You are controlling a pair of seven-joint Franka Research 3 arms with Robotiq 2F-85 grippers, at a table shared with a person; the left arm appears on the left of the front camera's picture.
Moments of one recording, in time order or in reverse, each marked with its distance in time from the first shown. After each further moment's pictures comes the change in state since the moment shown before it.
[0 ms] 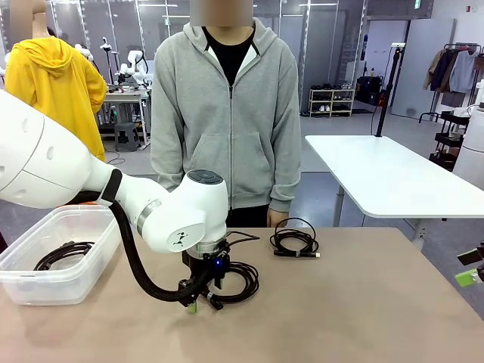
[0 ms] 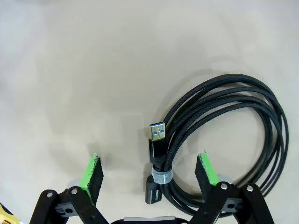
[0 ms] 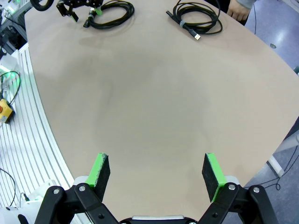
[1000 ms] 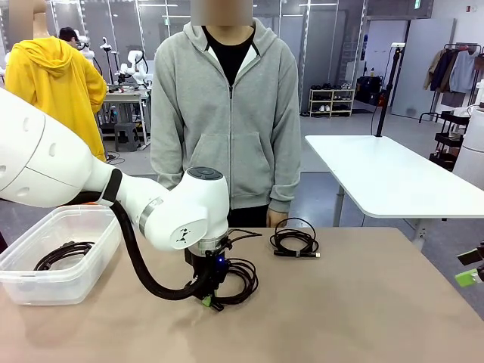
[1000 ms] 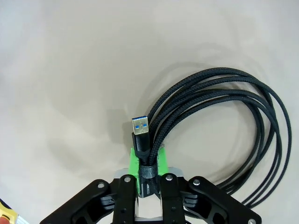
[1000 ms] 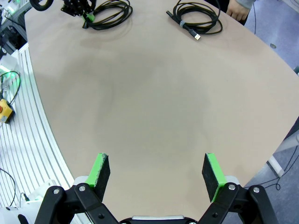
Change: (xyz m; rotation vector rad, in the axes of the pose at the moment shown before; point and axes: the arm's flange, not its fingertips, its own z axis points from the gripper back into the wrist) left arm -0.003 -0.005 0.006 -0.008 0.032 0.003; right arm 0.000 0.000 0.000 0.000 0.000 0.000
